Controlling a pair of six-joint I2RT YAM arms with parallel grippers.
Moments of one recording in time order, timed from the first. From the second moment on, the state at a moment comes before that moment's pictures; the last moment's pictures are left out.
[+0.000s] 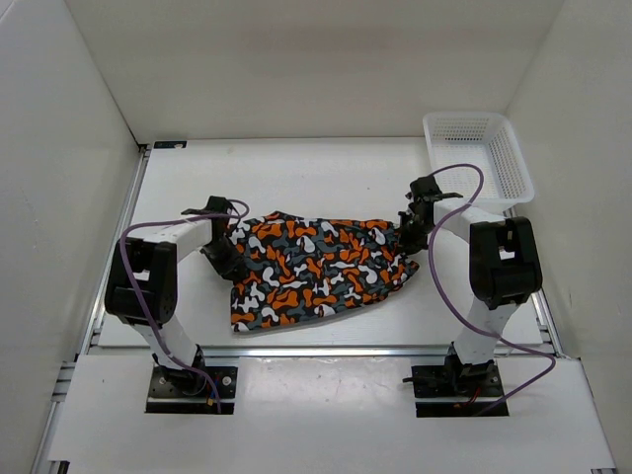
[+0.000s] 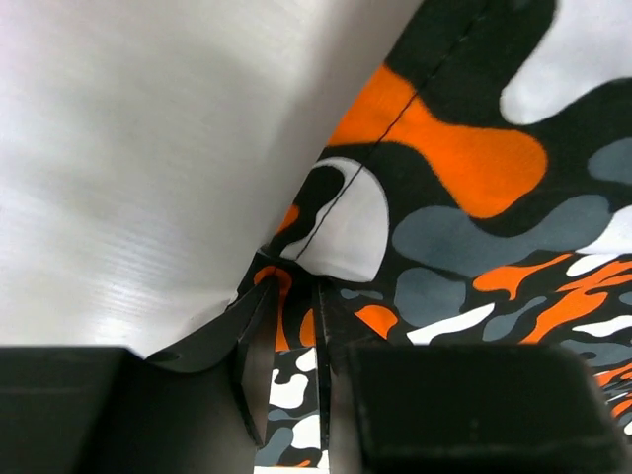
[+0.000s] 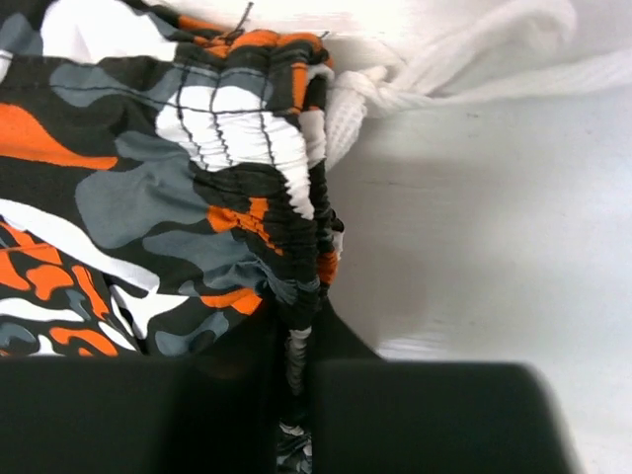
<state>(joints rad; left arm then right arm) -0.17 1.69 0.98 -0.73 0.03 -0.79 0.21 1.83 1.15 -0.60 -0.19 0.31</state>
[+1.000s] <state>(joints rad) -0.27 1.79 1.11 -0.68 0.04 -0.72 0.72 1.97 1.95 -1.03 0.16 0.48</state>
